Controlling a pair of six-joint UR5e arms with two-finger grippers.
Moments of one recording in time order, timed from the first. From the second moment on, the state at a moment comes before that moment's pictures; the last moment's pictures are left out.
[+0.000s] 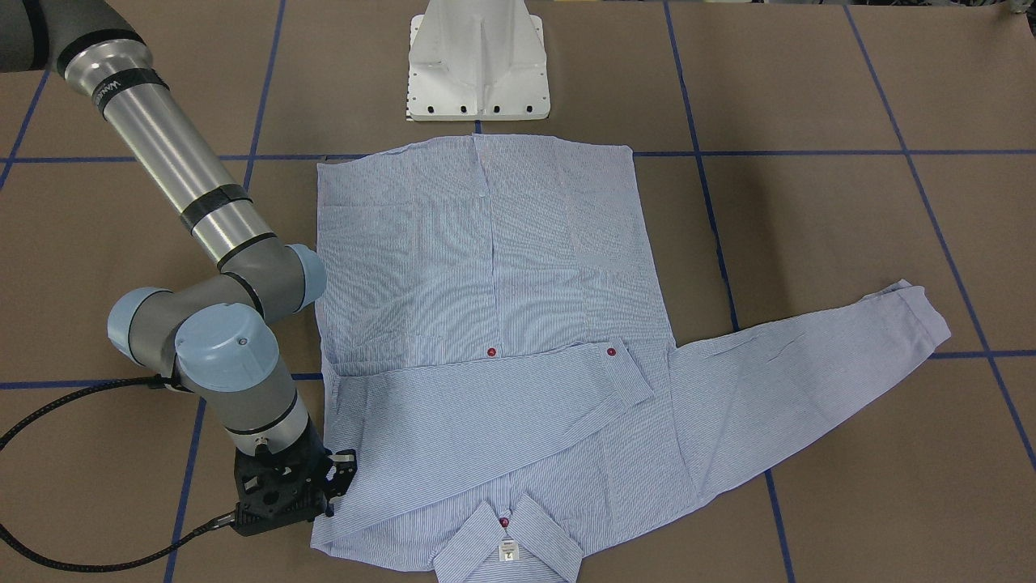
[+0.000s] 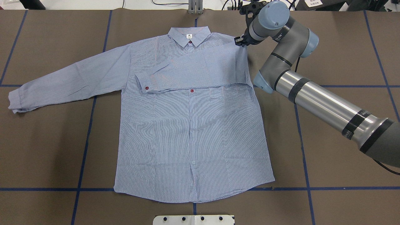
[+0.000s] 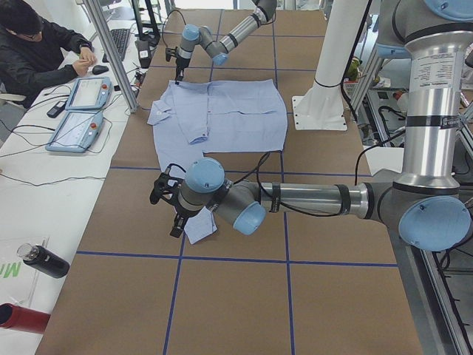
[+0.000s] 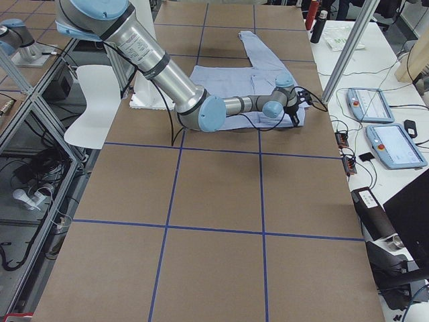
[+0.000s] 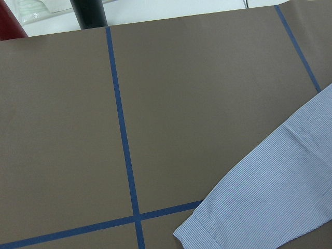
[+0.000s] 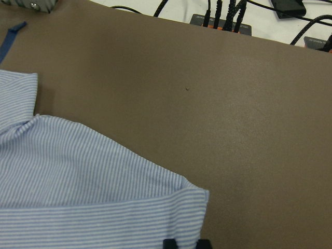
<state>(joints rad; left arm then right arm) -1.55 -1.55 -1.59 -2.19 -2.39 -0.27 0.86 -0.66 0.79 -0.81 1.82 0.77</state>
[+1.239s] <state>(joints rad) -1.55 -1.55 -1.59 -2.19 -2.39 -0.27 0.90 -0.69 0.81 -0.81 1.78 0.69</state>
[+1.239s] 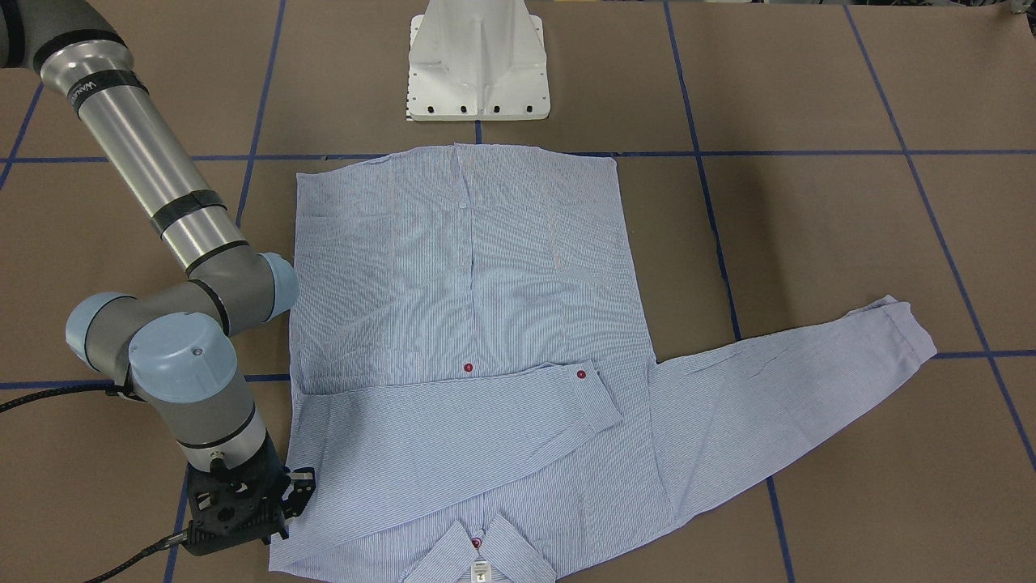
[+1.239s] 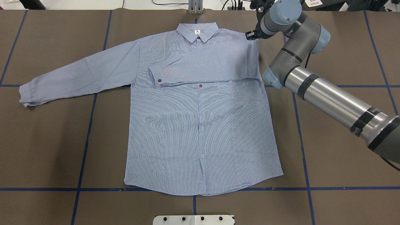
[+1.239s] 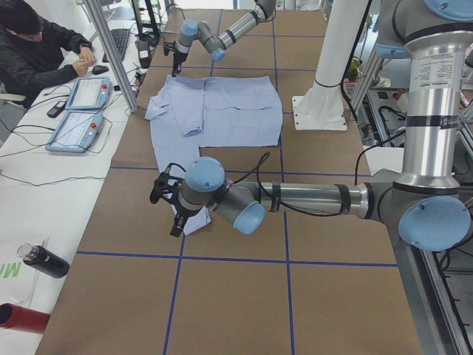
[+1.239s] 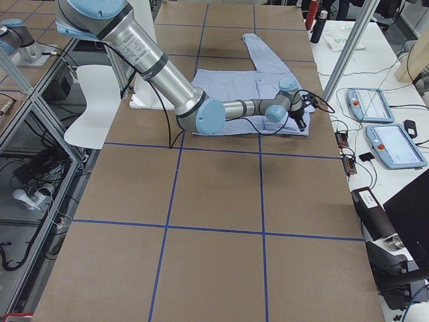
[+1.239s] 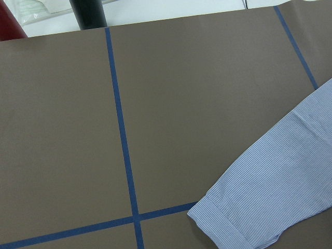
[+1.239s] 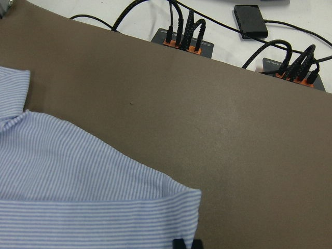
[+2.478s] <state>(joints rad) -1.13 -1.58 -1.45 -2.50 -1.98 -0.84 1.03 -0.95 1.33 -1.10 2.15 0.69</state>
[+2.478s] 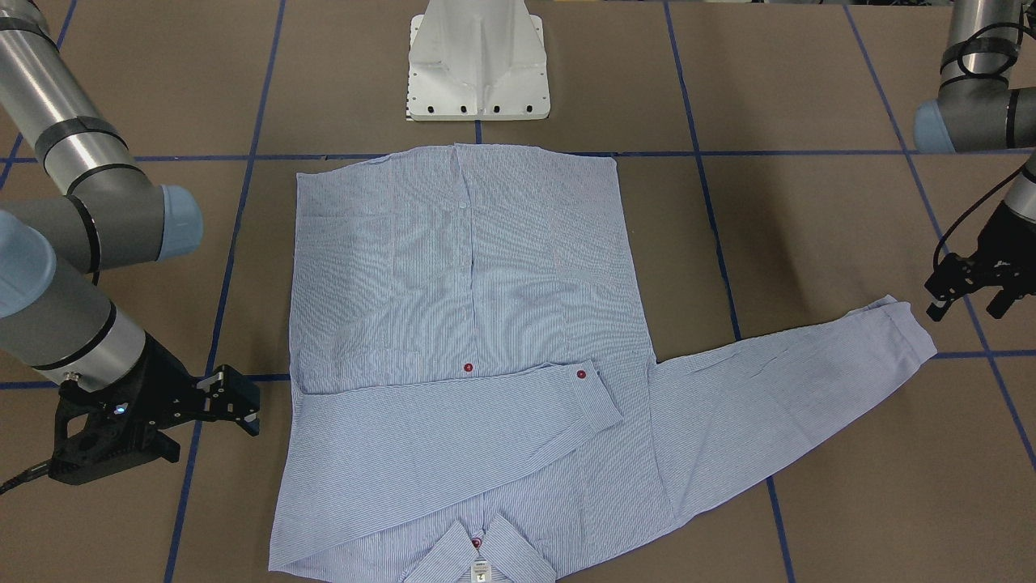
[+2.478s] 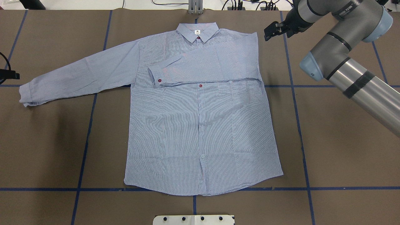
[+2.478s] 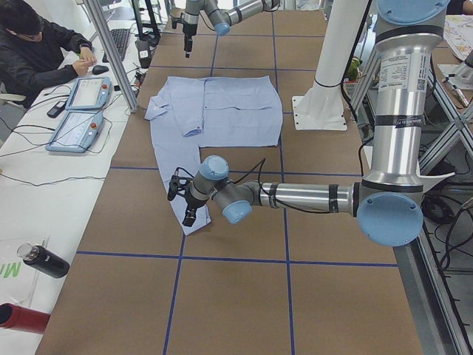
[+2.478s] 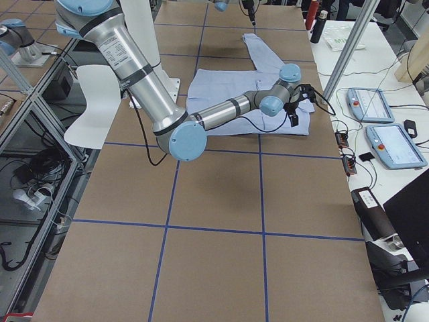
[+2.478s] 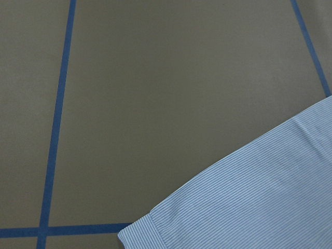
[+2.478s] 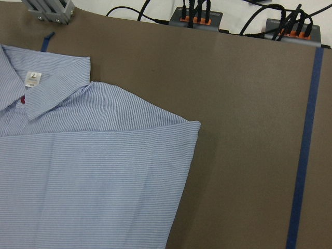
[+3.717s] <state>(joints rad) -0.99 -1.58 -1.37 -2.59 -1.87 -0.96 1.03 -0.99 1.43 -1.17 2.15 0.69</state>
